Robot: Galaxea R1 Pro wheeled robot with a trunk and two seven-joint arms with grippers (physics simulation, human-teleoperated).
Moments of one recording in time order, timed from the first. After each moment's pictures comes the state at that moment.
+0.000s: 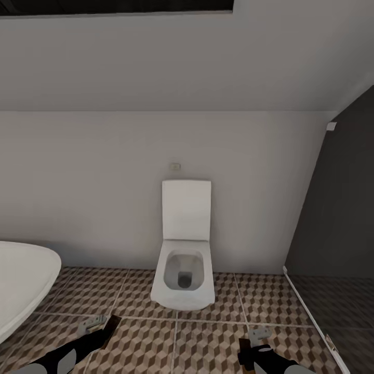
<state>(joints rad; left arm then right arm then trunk) -0.61 0.20 -0.22 -0.02 0.58 -0.03 -0.23 -0.60 0.02 -0.18 0.01 0.33 0.05 -0.11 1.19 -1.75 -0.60</state>
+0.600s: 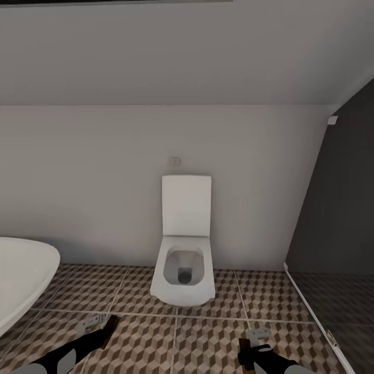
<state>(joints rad) -0.61 0.20 -0.22 -0.02 0.58 -0.03 -0.23 -0.60 0.02 -0.18 0.01 0.33 0.05 -0.11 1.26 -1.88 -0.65</state>
